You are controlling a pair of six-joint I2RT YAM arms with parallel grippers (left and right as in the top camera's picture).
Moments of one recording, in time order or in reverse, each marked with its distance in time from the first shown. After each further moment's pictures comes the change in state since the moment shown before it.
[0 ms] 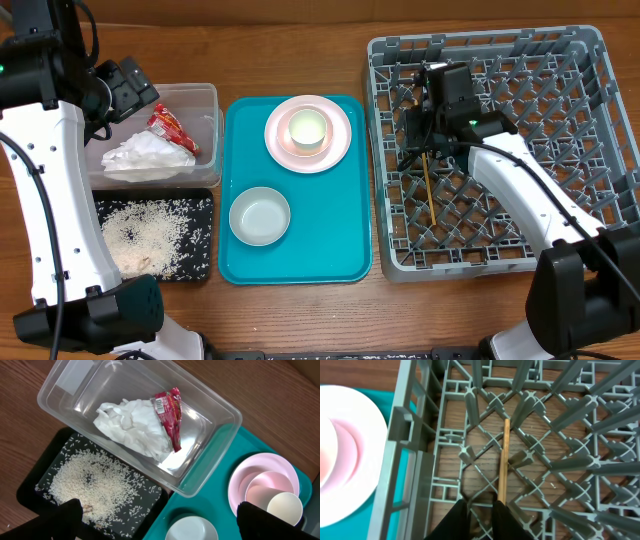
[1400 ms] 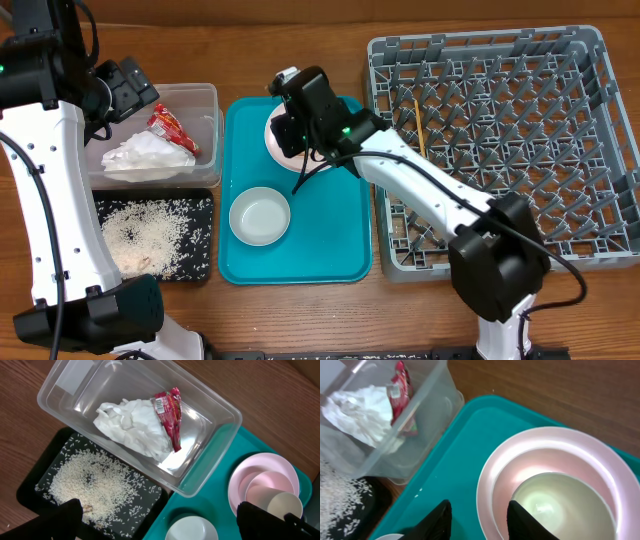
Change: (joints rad) left arm 0.000 0.000 0.000 0.000 0.000 0.000; right arm 0.420 0.296 0.369 0.063 -0.154 0.065
